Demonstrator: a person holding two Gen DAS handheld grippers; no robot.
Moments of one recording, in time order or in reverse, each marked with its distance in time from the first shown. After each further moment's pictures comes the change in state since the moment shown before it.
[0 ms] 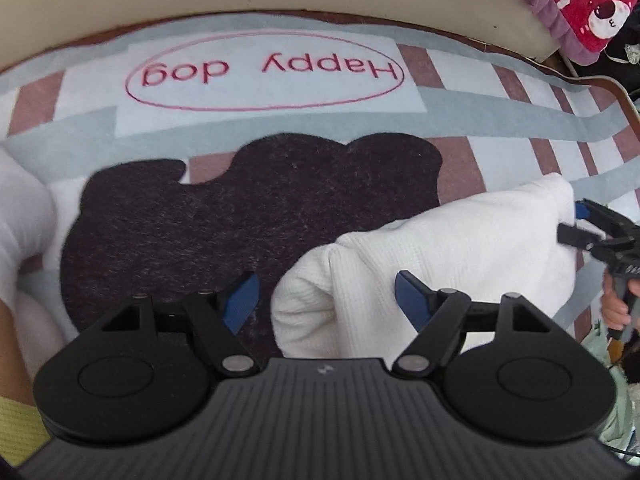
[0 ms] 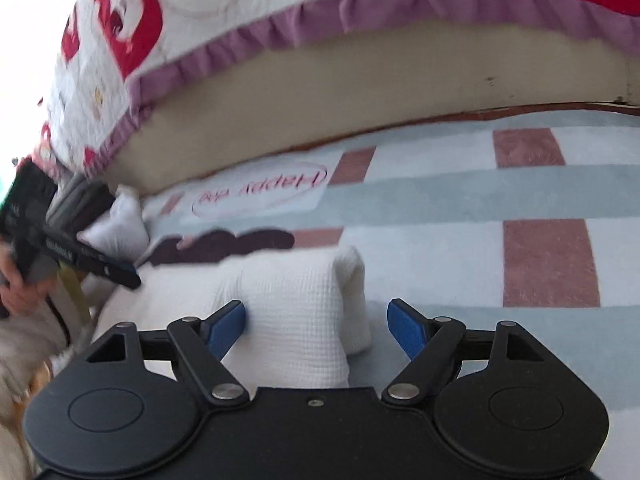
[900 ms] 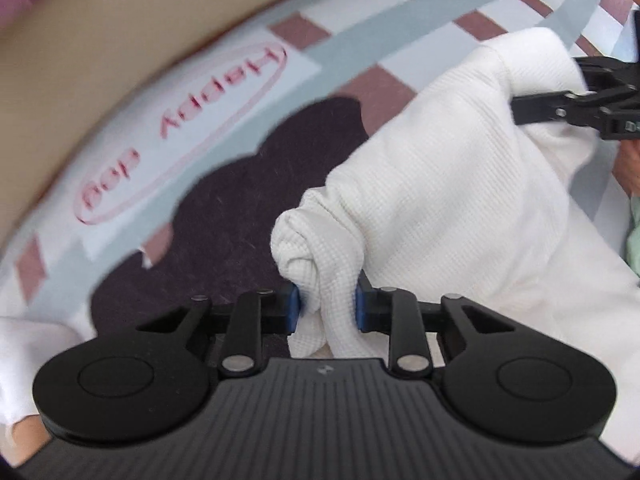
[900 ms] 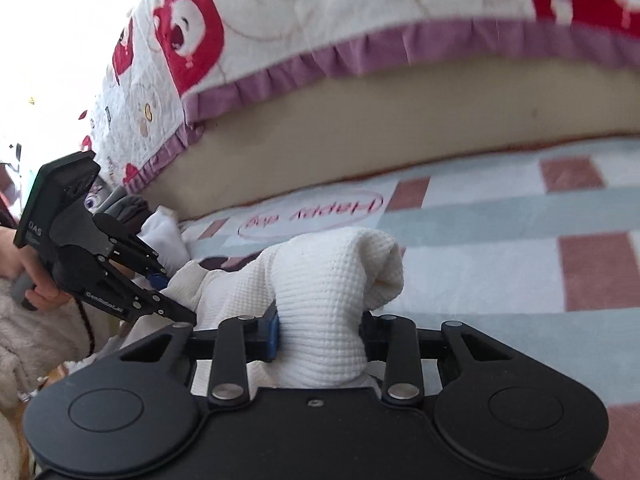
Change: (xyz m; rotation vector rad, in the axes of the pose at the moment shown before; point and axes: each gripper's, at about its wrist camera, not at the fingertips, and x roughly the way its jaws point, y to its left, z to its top) left arm 0.003 -0.093 -0.029 0.553 -0.028 0.202; right arm -0.036 0.034 -0.029 -0.061 -0.184 0.024
